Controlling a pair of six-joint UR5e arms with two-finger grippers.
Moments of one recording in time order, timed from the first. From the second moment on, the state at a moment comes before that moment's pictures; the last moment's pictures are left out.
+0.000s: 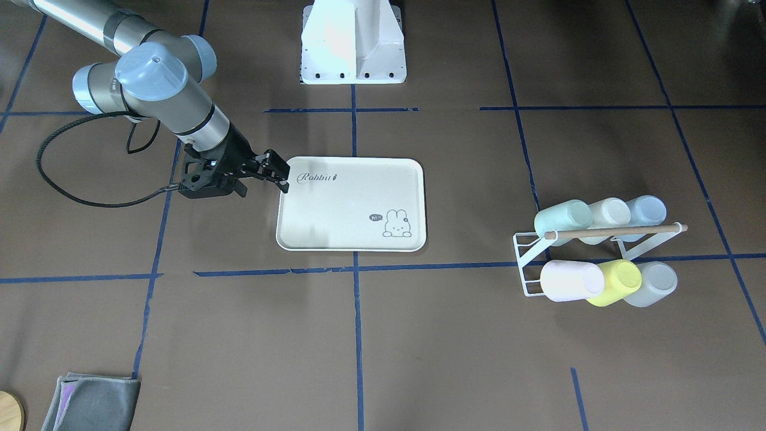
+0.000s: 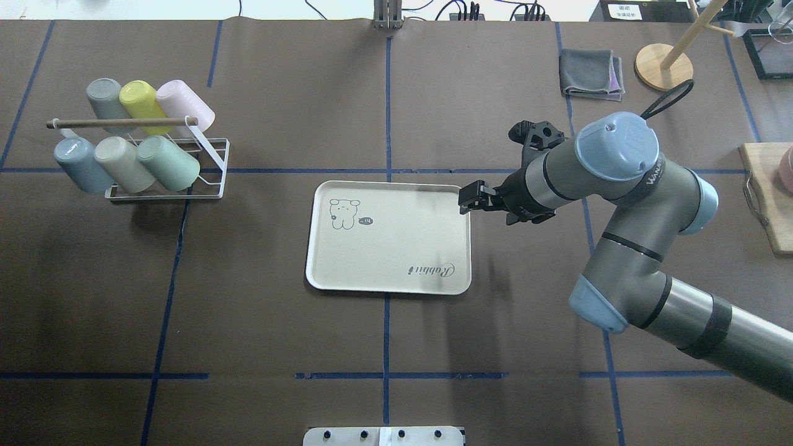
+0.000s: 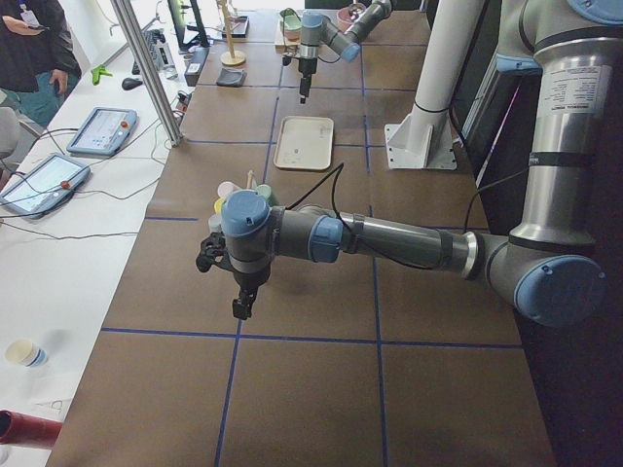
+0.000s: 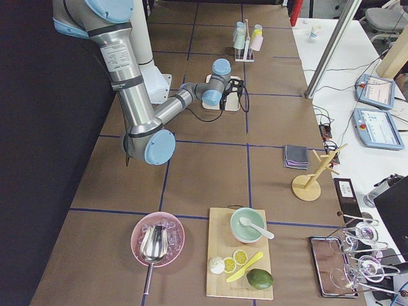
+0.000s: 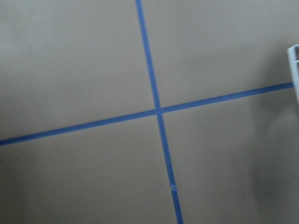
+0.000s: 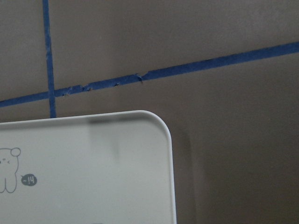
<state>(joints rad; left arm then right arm) -1.57 -1.60 -1.74 -1.55 -2.34 0.15 0.68 -1.18 1.73 -1.12 2.04 1.35</state>
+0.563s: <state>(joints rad) -1.47 -1.61 -1.99 -1.54 -2.26 0.15 0.78 -1.20 1.92 -1.49 2.04 1.23</state>
